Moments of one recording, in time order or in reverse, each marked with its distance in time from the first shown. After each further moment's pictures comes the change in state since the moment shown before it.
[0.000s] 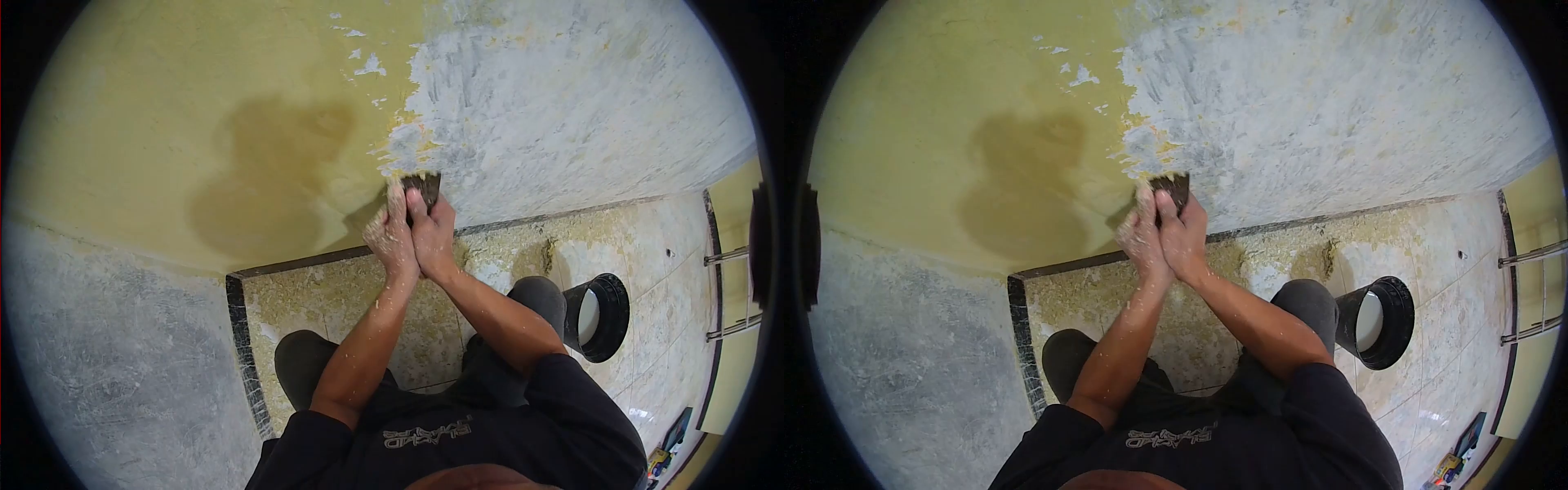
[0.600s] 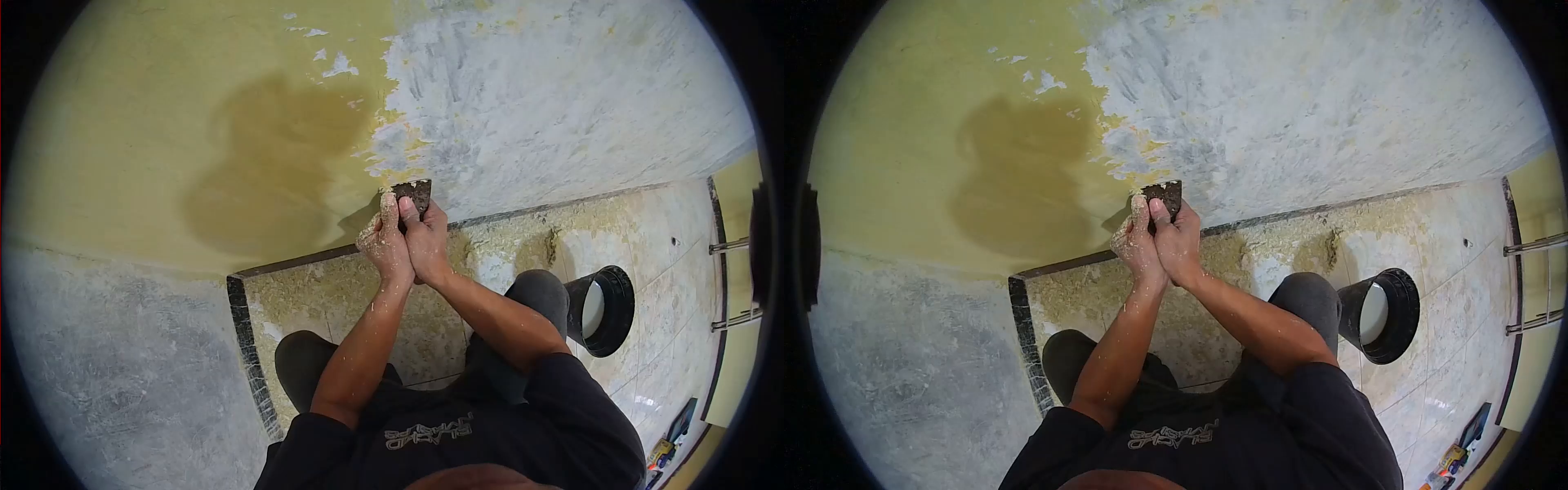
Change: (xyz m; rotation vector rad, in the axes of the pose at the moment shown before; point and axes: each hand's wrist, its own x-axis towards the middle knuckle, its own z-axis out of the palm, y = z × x) left_hand 0.005 -0.020 -0.008 -0.114 0.011 -0.049; right_hand -0.006 0.010 -0.001 0.114 -0.033 0.133
